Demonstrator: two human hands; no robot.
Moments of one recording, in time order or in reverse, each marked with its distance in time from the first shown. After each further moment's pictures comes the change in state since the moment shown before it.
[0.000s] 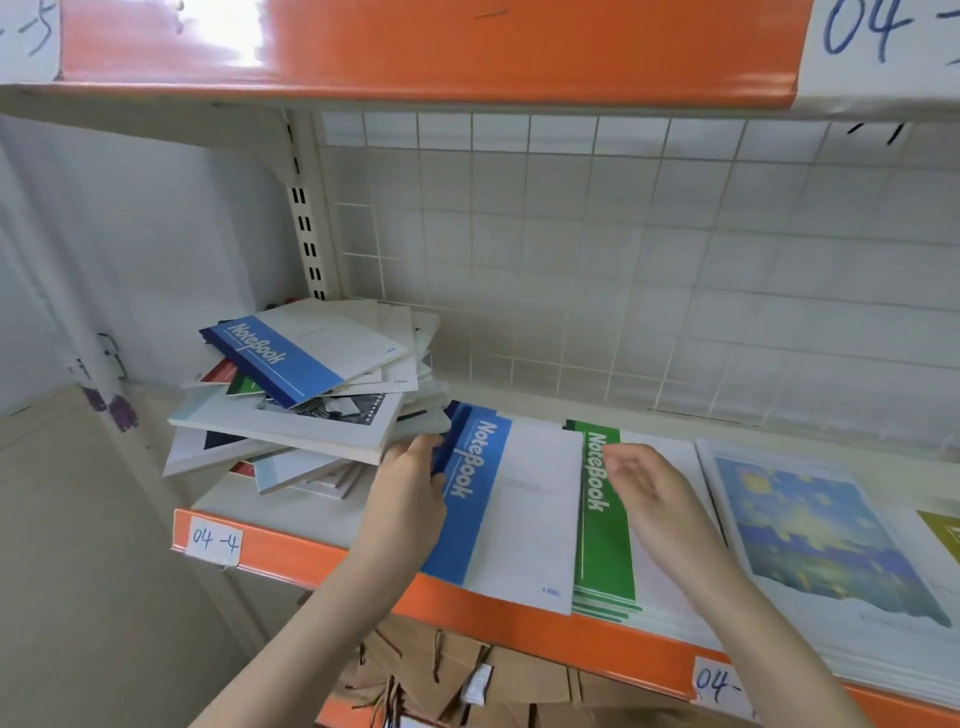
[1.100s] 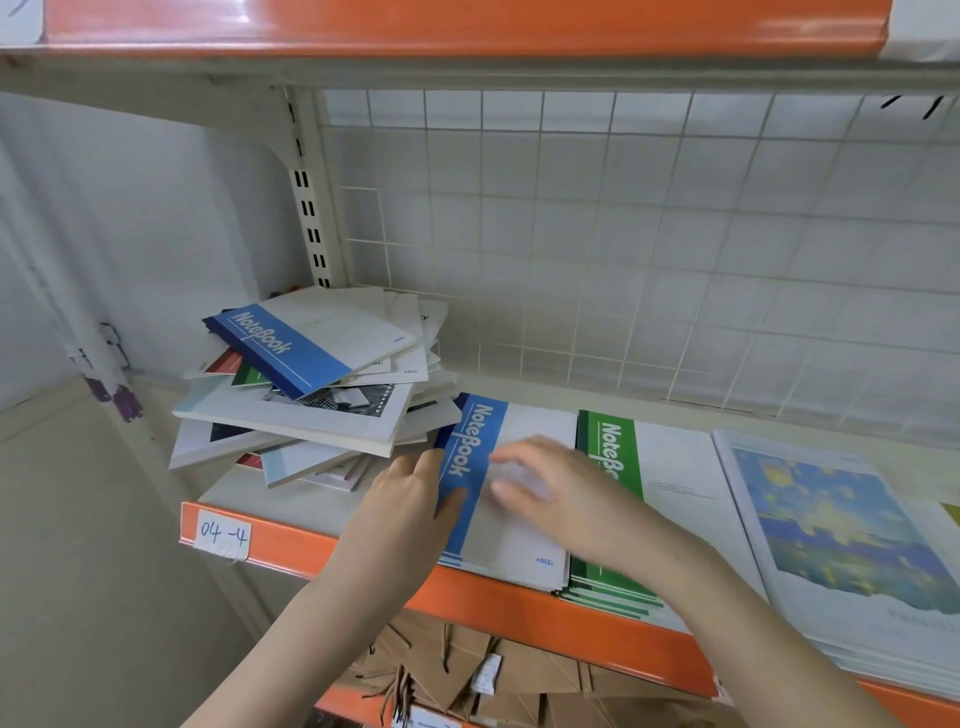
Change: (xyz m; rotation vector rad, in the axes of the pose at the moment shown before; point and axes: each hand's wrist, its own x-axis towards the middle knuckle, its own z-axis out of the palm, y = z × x) left_hand -0.022 -0.014 -0.014 0.196 -0.049 0.165; right_hand 0.014 -0.045 0.043 -0.427 -0.413 -0.365
